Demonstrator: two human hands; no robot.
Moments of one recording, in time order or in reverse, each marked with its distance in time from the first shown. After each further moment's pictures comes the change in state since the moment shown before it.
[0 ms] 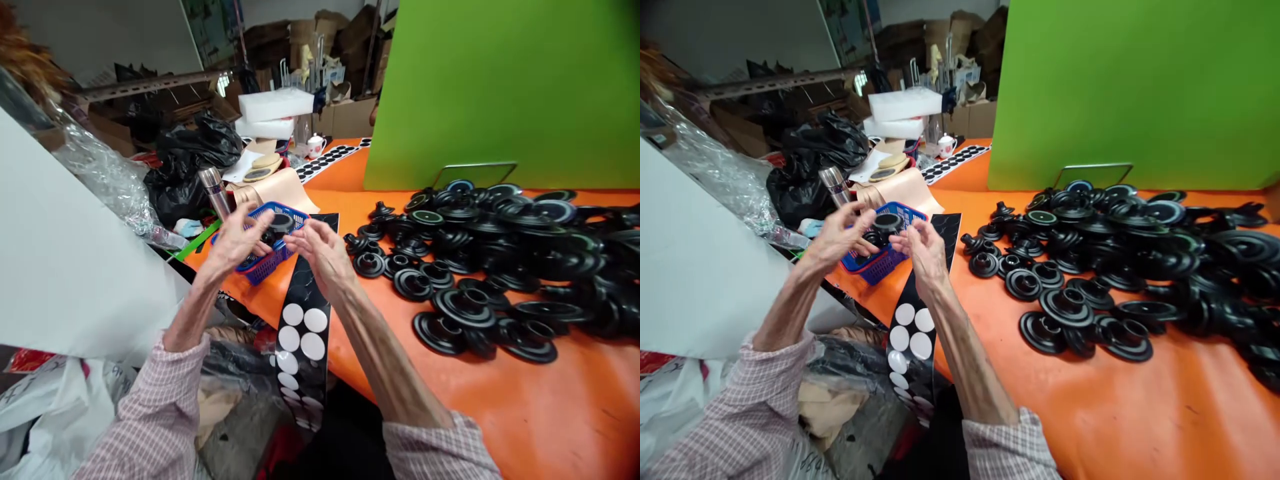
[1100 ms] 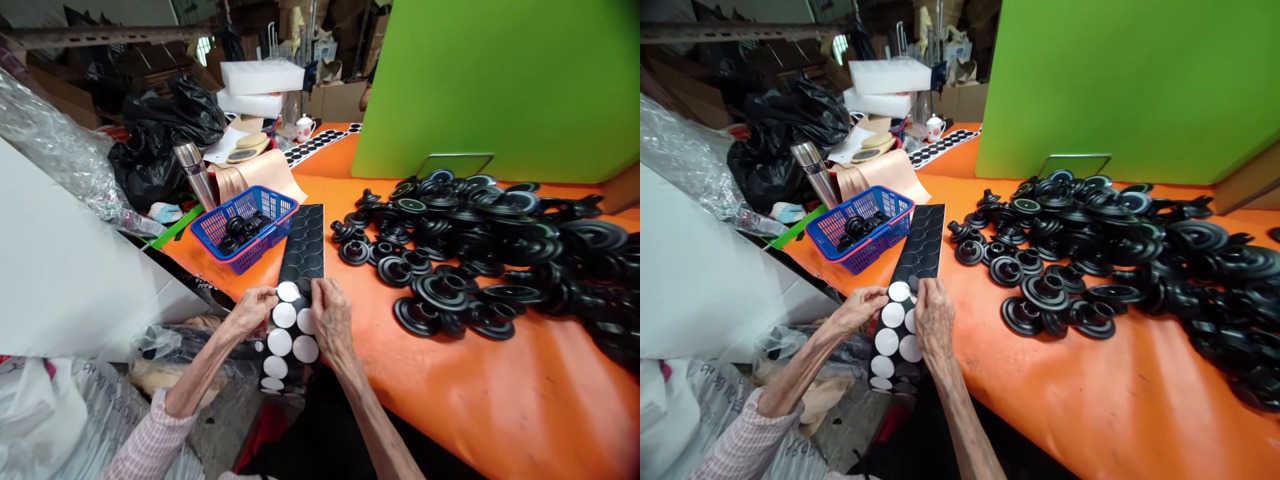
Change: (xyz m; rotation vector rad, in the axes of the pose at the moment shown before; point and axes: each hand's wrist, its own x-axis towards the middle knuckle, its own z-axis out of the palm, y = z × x) left_hand -0.062 -0.114 0.048 -0.040 -0.244 -0.361; right_hand -0.080 0.070 -0.060 -1.100 0.192 -0.260
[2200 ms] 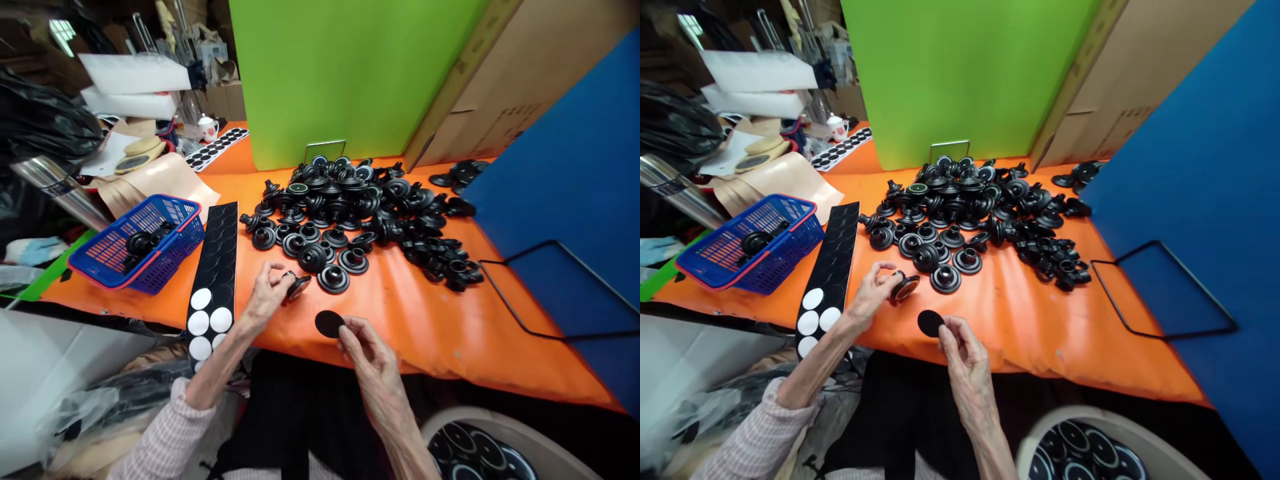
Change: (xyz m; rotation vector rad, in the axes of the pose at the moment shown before) left_hand -0.002 0.053 0.162 -0.129 -0.262 0.129; right_hand -0.104 0.043 -0.160 0.484 0.190 0.632
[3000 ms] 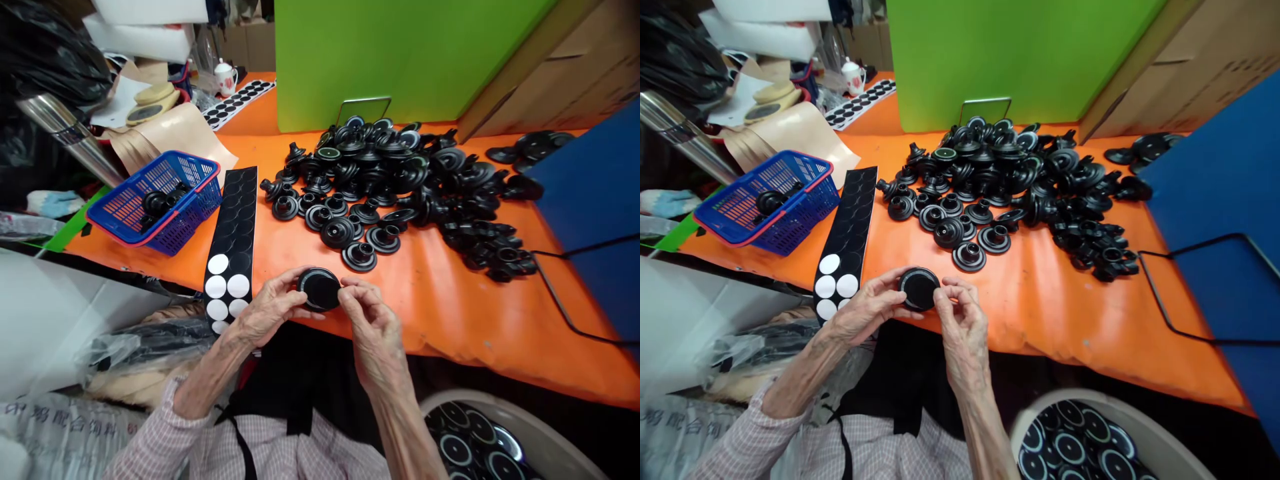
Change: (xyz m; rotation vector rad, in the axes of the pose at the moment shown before) left_hand -0.061 -0.010 -0.026 -0.574 -0.337 -0.178; right_hand 0.004 -0.018 0.039 0.069 0.024 -0.028
